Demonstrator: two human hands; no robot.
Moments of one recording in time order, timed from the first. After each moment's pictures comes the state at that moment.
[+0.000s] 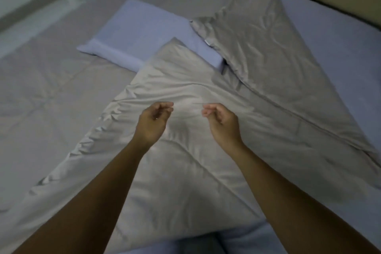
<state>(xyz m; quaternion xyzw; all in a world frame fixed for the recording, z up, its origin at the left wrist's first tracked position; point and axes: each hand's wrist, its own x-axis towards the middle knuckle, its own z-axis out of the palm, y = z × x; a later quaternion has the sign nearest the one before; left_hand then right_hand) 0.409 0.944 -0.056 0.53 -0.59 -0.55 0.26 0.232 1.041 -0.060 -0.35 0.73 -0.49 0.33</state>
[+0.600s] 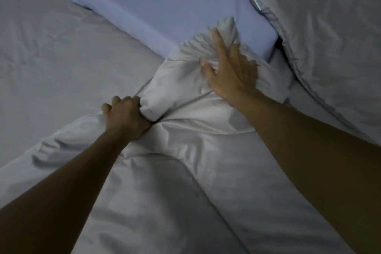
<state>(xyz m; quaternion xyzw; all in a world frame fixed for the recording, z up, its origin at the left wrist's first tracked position) 0.429 0.840 -0.213 0.67 -0.72 -0.14 -0.10 0.162 0.827 -0.196 -0.60 0.79 -0.10 0.08</state>
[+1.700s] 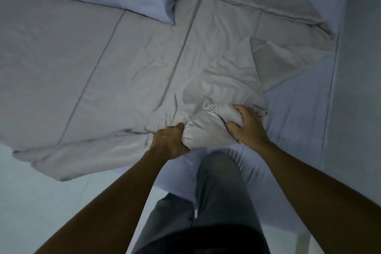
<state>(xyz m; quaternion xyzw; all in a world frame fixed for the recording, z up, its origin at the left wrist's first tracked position) 0.530 1.295 -0.089 0.36 -0.86 -0.28 -0.23 0.307 1.459 -0.114 -0.30 0.86 -0.26 0.32</state>
